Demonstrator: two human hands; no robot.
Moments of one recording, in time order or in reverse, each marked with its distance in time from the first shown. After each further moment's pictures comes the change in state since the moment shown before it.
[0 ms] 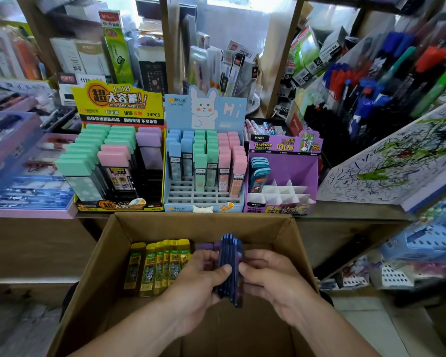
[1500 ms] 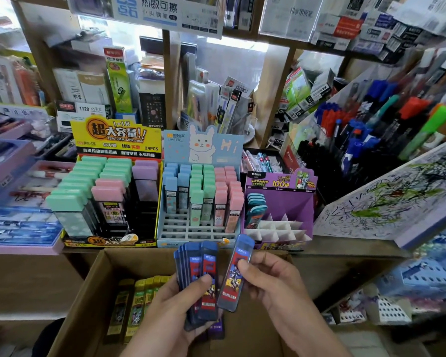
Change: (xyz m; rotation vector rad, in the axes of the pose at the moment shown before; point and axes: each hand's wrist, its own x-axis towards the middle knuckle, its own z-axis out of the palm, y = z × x) left_hand -0.022 0.041 0.001 -0.214 0.067 0.126; right_hand -0.005 -0.045 0.008 0.105 -0.091 -0.392
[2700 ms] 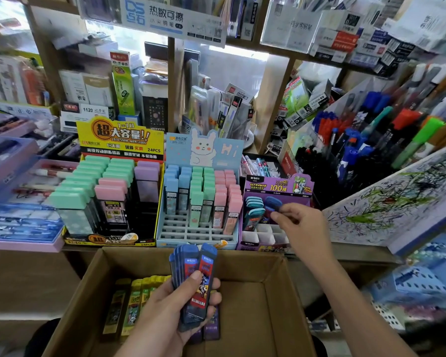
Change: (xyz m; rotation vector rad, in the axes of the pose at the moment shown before) left_hand -0.013 0.006 0.001 -0.159 -0.079 0.004; right_hand 0.084 -0.056 -0.062 -0.784 0.295 -0.569
